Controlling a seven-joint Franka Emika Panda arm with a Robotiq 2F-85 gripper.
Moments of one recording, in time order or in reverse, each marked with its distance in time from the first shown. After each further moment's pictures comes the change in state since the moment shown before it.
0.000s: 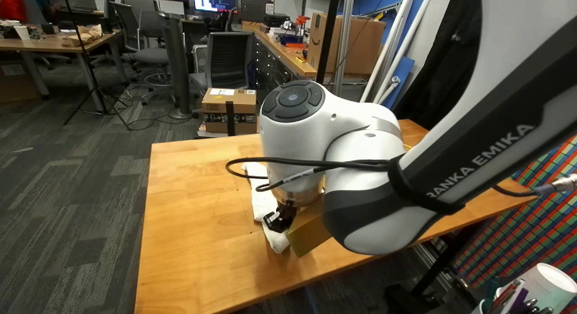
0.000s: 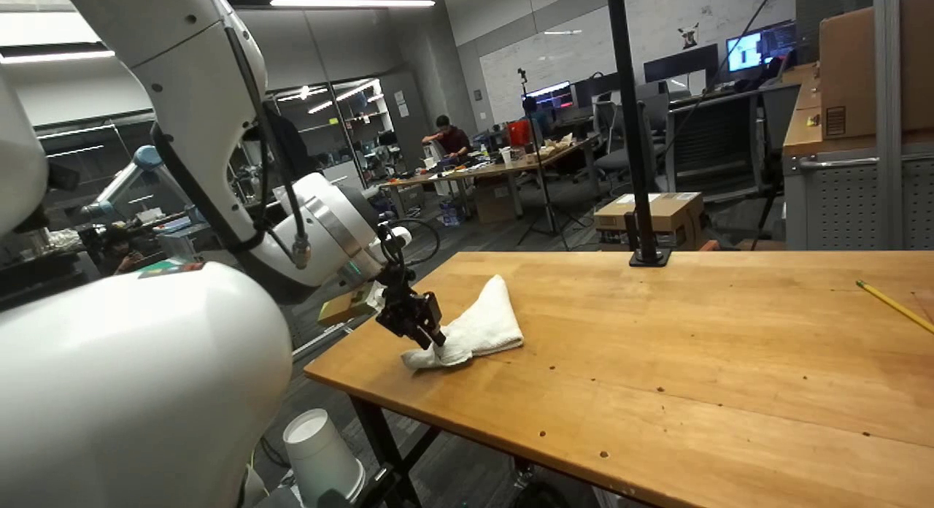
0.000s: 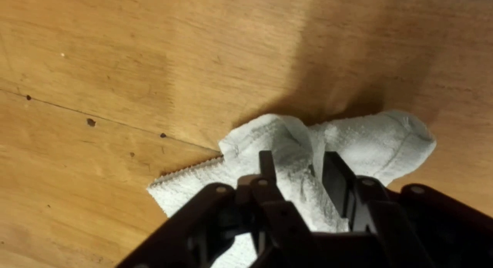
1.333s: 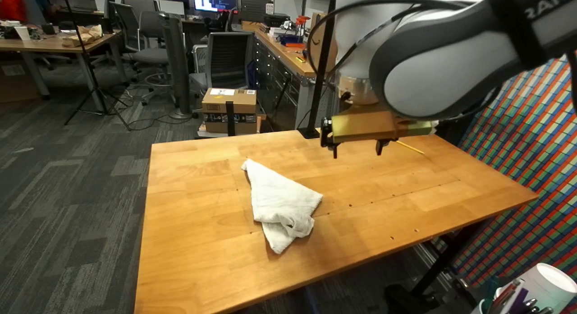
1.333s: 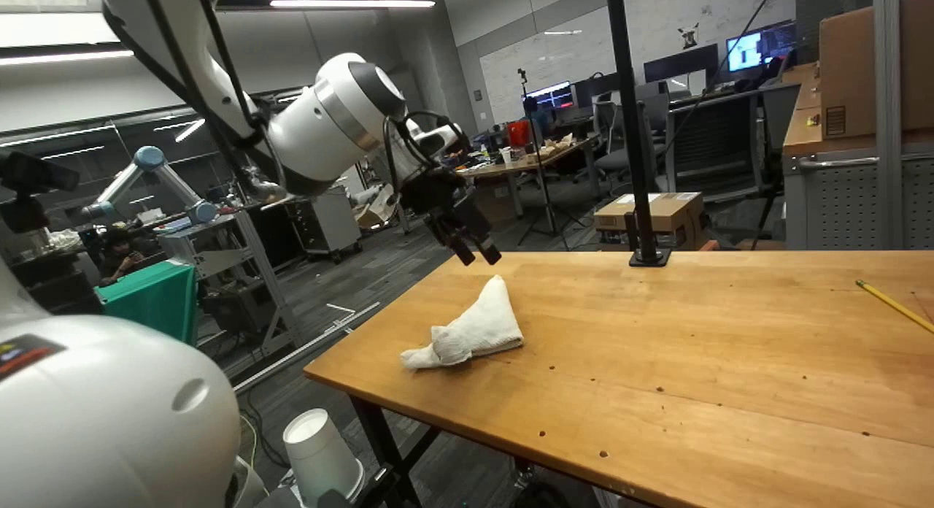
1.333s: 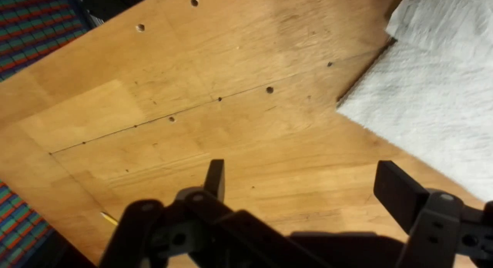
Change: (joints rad) arm -0.803 -0.373 0.560 0.021 0.122 -0.380 0.096
